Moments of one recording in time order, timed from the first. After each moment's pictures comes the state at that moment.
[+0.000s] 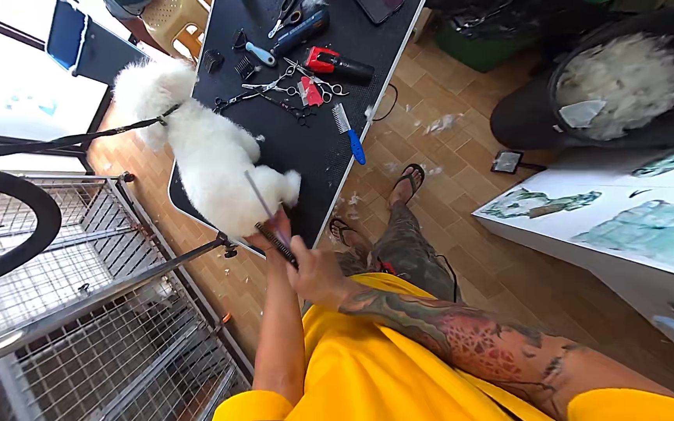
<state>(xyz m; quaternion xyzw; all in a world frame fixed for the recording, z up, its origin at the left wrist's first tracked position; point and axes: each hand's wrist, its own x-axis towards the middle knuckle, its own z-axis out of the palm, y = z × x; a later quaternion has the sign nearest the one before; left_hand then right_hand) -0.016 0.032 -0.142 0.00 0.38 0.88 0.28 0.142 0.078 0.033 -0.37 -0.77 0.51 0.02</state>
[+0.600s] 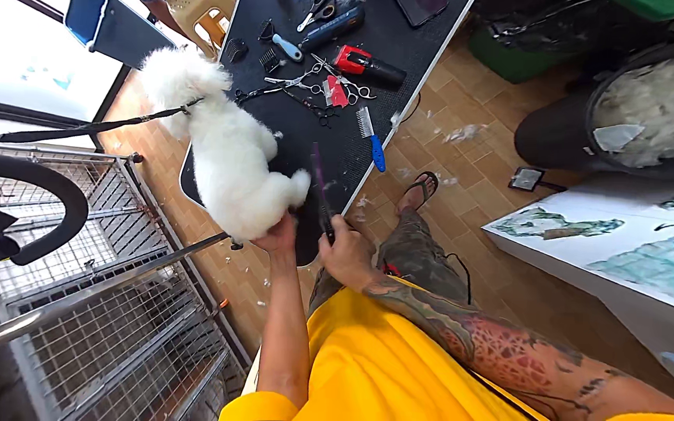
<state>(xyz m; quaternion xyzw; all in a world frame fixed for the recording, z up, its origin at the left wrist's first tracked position) -0.012 0.049 -0.080 -0.09 0.33 0.90 0.25 0.144 0.117 0.009 -0.46 -0.72 0.52 0.01</state>
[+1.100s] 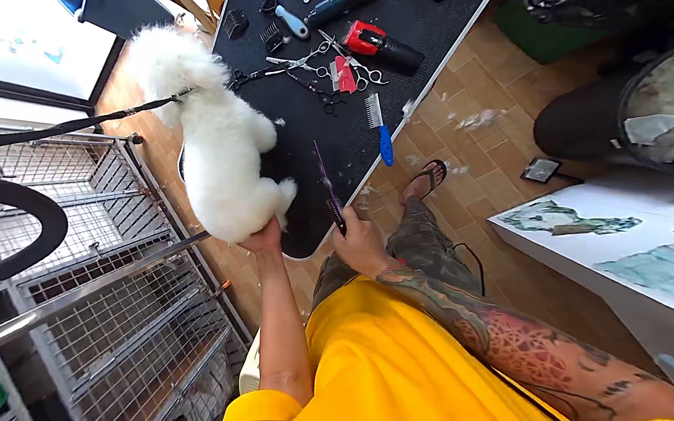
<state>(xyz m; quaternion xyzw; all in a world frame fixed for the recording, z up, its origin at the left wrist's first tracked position) -0.033 0.026 -0.069 -0.08 0.38 0.90 0.20 0.160 0.147 -0.032 -0.44 -0.72 0.53 -0.09</state>
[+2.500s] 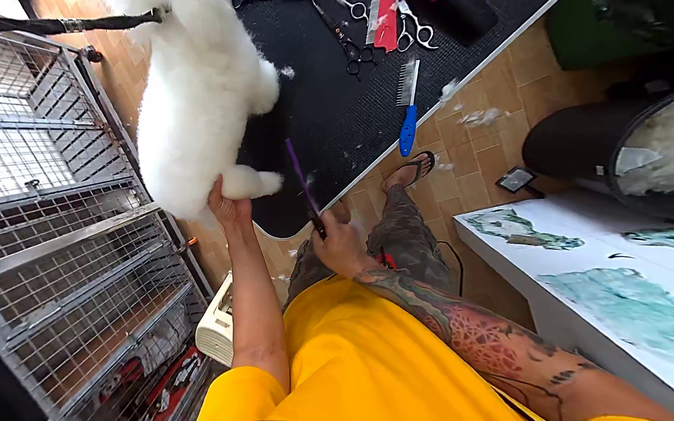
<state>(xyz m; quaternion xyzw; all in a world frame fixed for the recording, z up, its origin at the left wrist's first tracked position) -0.059 0.020 -0.077 -0.03 0.55 0.83 0.10 0.165 0.104 -0.084 -0.32 -0.80 0.51 -0.03</state>
